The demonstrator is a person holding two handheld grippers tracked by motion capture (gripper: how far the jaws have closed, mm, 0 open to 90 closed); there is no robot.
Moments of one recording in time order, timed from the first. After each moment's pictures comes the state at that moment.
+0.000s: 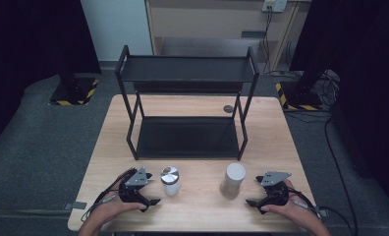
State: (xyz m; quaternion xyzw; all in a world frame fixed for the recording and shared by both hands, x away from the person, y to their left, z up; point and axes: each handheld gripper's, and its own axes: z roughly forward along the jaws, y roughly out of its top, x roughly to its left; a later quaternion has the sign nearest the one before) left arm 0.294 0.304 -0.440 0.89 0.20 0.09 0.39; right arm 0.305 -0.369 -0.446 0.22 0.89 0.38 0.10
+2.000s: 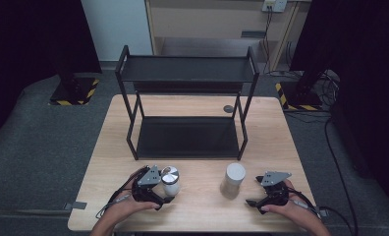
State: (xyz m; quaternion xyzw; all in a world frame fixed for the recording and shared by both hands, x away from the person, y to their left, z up) left arm 0.296 0.274 -0.445 0.87 0.19 0.10 0.44; right arm 0.305 -0.369 -0.446 0.23 0.89 0.38 0.09
